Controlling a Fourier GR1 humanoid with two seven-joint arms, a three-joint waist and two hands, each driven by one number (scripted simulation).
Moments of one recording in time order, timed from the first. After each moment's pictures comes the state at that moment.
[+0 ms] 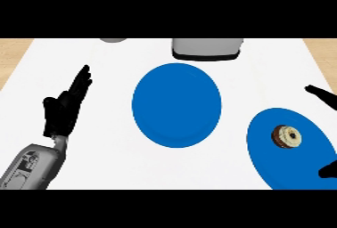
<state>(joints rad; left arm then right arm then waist) -0.29 0.41 -0.24 -1.39 0.18 0.25 0.07 -0.07 -0.92 0.10 -1.81 0.12 0.30 0.36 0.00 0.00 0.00</state>
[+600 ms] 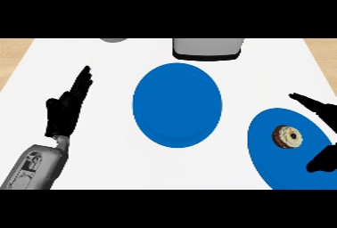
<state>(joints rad) -0.28 0.35 -0.18 -1.38 0.11 0.20 0.06 -0.14 -0.79 0.14 -1.61 0.29 0.43 0.32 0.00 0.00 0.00</state>
